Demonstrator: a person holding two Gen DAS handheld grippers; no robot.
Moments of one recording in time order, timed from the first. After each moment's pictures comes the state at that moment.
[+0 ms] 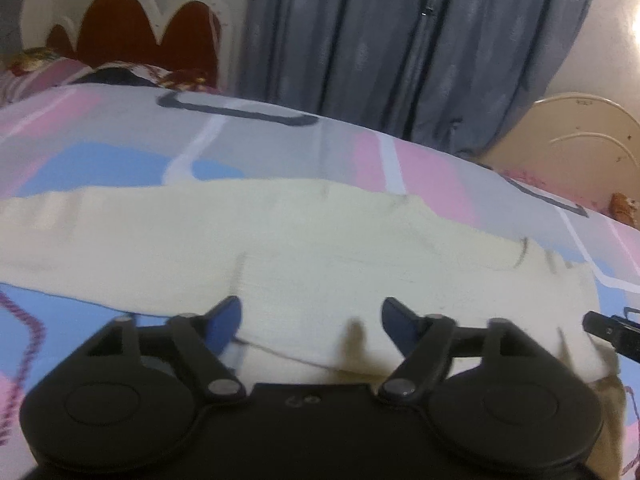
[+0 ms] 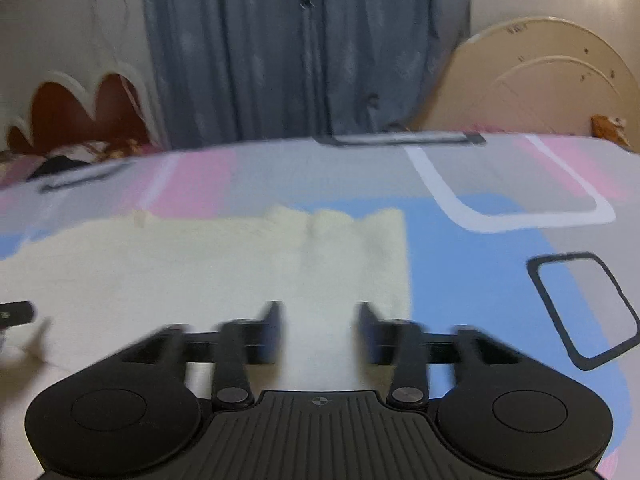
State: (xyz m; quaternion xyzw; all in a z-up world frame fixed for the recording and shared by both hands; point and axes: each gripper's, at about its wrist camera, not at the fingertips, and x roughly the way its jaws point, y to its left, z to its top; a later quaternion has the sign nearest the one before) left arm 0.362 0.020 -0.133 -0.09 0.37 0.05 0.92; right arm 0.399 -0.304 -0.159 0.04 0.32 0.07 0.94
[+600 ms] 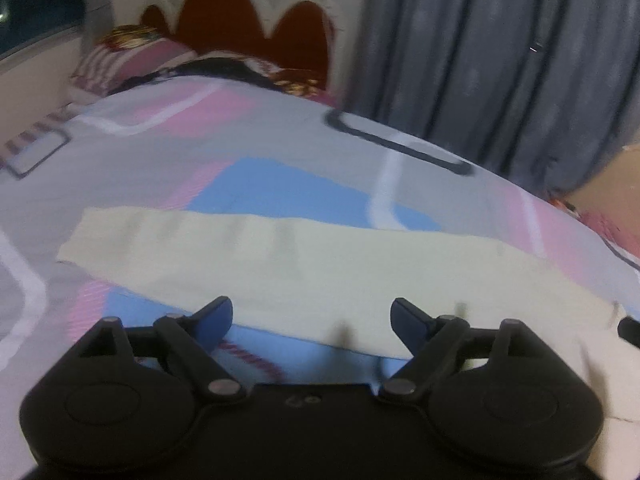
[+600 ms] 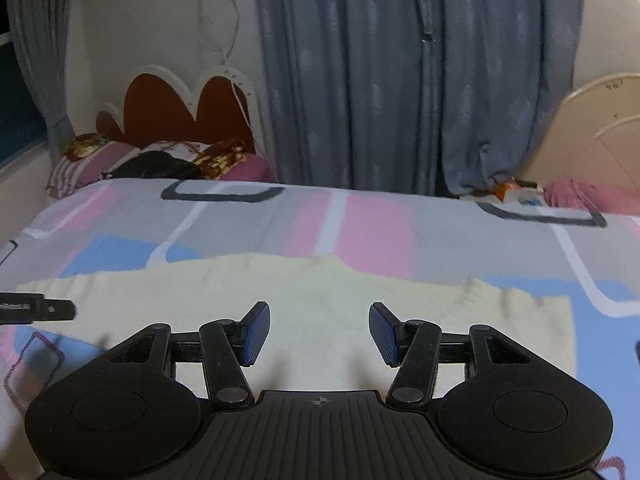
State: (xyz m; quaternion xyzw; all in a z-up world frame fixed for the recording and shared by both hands) left arm 0.339 0.162 -0.097 -0.13 0.38 0.18 0.90; right arm 0.408 -0.158 -0.109 0.02 0.30 0.18 0.94
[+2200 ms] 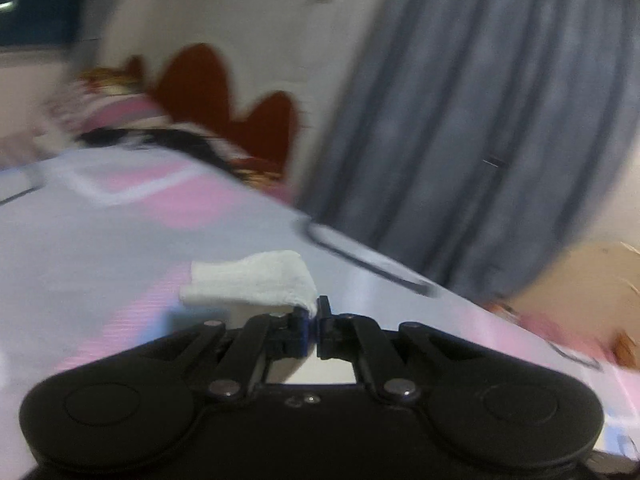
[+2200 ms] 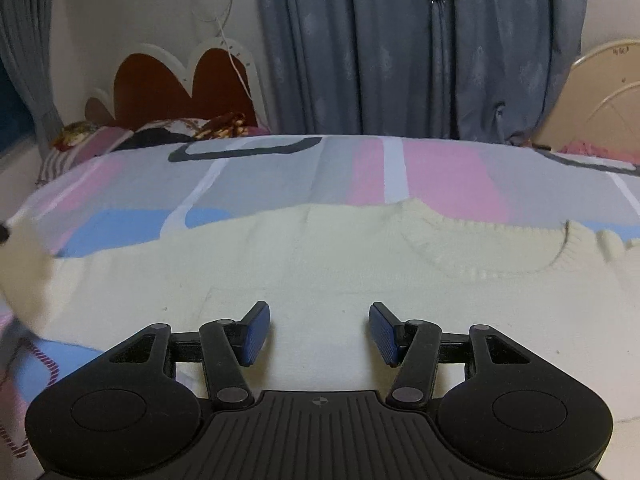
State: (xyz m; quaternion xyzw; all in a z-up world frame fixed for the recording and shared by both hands) left arm 0.342 0.197 -0.072 -0.18 0.21 0.08 0.96; right arm 0.431 -0.093 -0.165 0.05 0.33 0.16 0.93
